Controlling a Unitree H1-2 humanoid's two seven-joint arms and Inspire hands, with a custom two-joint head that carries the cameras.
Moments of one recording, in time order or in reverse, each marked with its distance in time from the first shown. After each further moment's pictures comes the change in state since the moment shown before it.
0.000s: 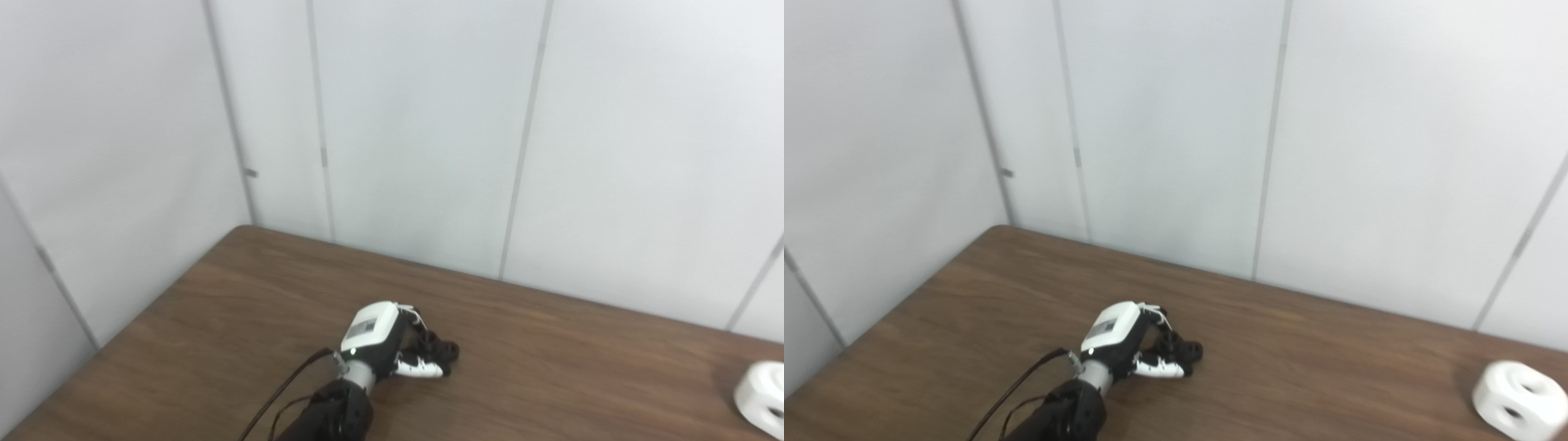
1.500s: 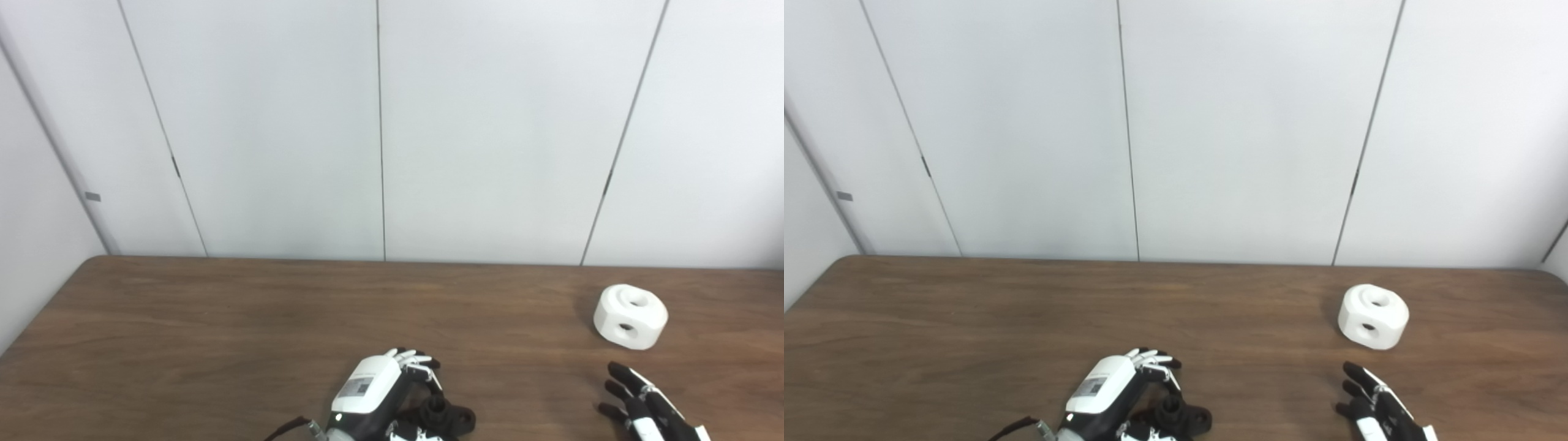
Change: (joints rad) left arm 0.085 -0.114 -0.128 -0.034 0.083 -0.304 -0.056; right arm 0.042 0.014 0.060 -0.089 -0.030 0.006 -0.019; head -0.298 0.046
